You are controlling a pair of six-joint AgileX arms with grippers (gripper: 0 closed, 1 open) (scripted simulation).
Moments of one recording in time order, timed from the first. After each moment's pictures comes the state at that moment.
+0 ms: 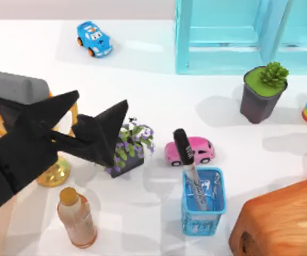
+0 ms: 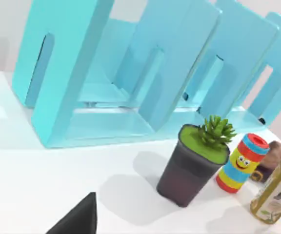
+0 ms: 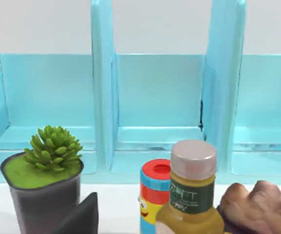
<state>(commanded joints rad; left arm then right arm) -0.57 0.86 0.39 0.35 0.12 -0.38 0.00 0.00 0.00 0.00 0.00 0.00</state>
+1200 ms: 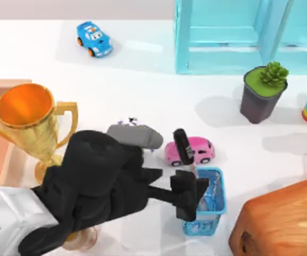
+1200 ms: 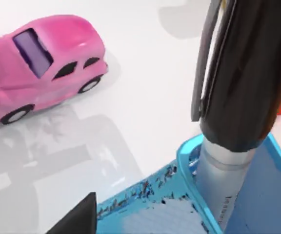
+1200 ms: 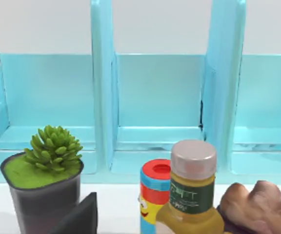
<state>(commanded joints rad) -0.85 1.43 0.49 0.42 0.14 -0.58 0.00 0.00 0.00 0.00 0.00 0.00</state>
